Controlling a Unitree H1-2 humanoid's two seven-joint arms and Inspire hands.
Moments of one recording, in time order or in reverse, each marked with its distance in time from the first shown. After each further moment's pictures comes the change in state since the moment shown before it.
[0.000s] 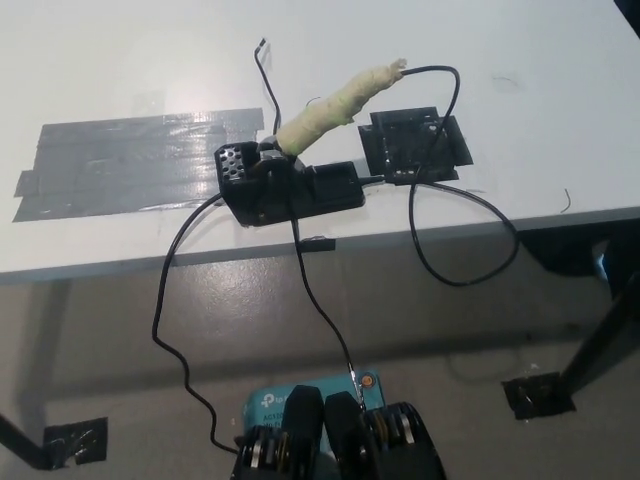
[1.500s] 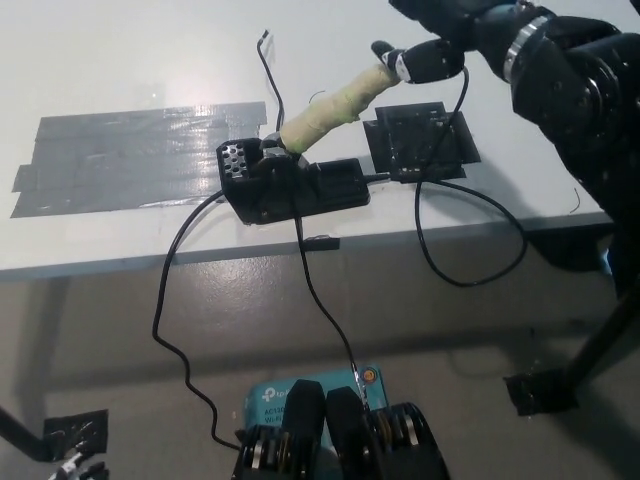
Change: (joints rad) left_arm 0.007 -0.378 0.518 0.064 -0.172 -0.086 0.034; right_arm -1.389 0.275 0.708 0.452 -0.428 -0.143 0.191
